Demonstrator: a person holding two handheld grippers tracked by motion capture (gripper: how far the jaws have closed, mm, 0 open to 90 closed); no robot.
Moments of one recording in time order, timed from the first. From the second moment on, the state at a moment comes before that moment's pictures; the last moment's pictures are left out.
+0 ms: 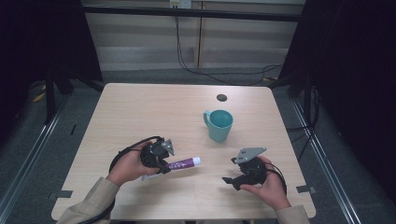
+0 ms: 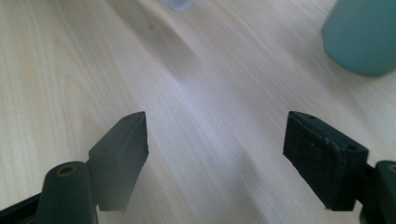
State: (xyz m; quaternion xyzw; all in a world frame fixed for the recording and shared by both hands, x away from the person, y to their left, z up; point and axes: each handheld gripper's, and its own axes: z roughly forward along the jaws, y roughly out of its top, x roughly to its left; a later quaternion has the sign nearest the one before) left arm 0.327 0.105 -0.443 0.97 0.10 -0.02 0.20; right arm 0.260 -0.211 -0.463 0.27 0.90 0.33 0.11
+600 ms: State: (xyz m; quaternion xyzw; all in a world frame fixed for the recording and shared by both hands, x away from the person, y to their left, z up) left arm 0.321 0.075 -0.434 0.98 0.07 -0.02 0.19; right arm 0.281 -0.162 -0.429 0.17 0.94 0.28 0.07
